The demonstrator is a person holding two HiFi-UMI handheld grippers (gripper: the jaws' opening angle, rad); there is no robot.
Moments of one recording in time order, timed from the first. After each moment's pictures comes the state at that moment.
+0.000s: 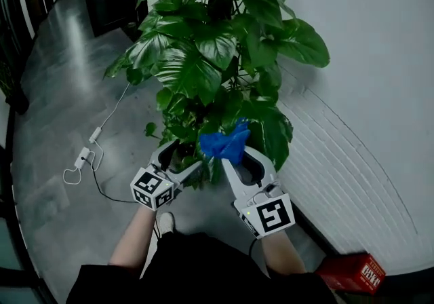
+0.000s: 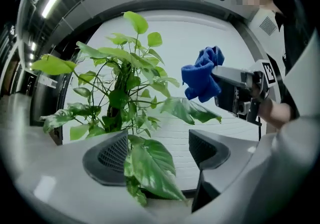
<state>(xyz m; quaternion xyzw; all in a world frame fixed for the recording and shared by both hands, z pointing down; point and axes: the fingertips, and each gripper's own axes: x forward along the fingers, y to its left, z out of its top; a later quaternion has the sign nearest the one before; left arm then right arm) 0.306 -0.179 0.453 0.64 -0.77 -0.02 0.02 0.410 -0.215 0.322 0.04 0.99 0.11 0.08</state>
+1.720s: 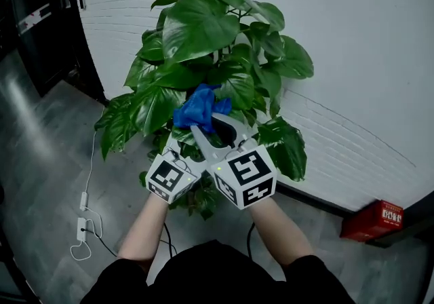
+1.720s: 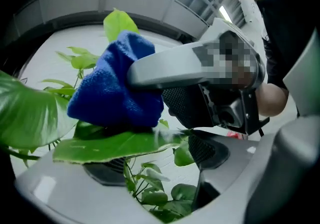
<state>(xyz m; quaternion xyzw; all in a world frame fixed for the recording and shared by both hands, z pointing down) 0.212 -0.231 0.302 0.80 -0.57 0.04 -0.17 0.183 -0.194 0.237 -0.11 0.99 0.08 -0.01</state>
